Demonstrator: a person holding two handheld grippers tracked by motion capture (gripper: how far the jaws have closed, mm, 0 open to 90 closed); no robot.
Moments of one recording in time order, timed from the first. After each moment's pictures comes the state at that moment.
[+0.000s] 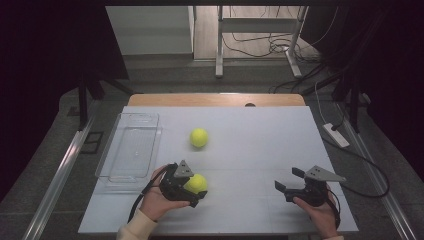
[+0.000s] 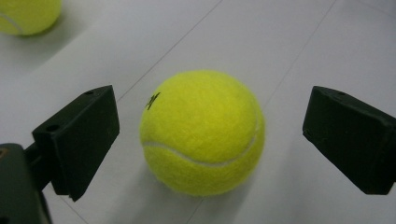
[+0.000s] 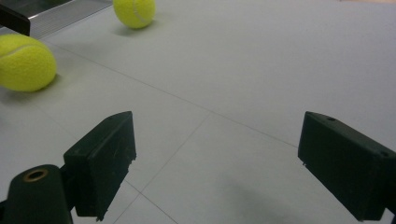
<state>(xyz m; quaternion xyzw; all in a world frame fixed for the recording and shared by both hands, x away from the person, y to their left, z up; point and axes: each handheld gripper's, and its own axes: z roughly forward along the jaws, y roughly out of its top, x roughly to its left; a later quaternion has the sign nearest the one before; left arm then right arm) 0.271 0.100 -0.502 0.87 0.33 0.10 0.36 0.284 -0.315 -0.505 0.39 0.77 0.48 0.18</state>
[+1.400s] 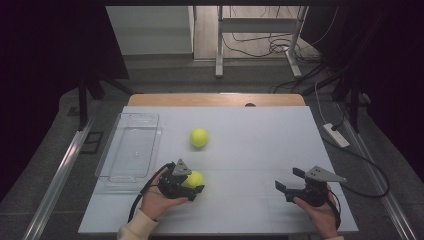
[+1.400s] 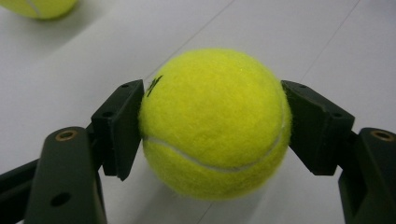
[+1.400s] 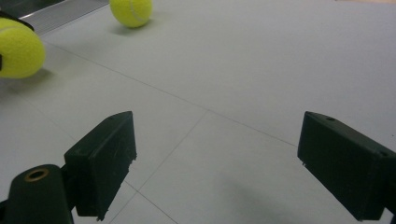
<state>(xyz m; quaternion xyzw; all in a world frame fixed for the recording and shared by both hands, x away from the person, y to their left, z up) 0.273 0.110 -0.503 0.86 0.35 0.11 0.36 0.283 -0.315 -0.505 0.39 0.77 0.47 0.19</state>
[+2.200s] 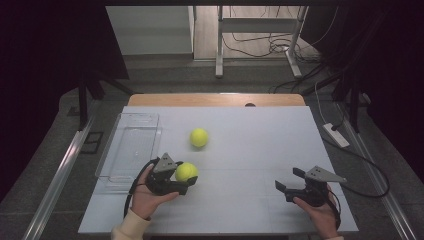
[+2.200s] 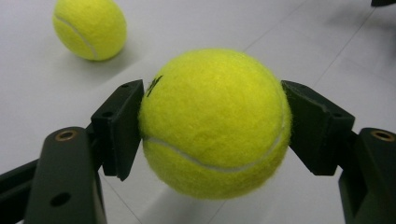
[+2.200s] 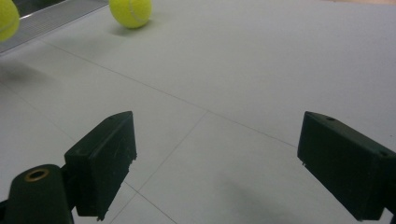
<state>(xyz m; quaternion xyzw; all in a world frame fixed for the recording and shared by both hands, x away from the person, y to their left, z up) 0.266 0.136 -0.479 0.81 0.38 0.13 0.43 0.283 -0.315 -0.504 0.39 0.77 0.47 0.19</state>
